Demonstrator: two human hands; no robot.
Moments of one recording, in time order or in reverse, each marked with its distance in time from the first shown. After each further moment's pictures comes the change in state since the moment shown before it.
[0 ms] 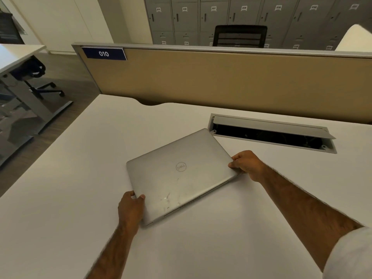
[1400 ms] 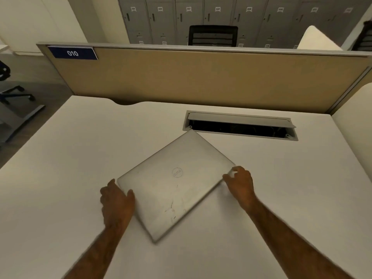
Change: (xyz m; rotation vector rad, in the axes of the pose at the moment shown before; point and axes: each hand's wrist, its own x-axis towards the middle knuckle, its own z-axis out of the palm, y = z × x) left_hand -0.033 0.008 0.014 0.424 0.057 0.288; right_hand -0.122 0.056 -0.006 -0.024 0.345 0.016
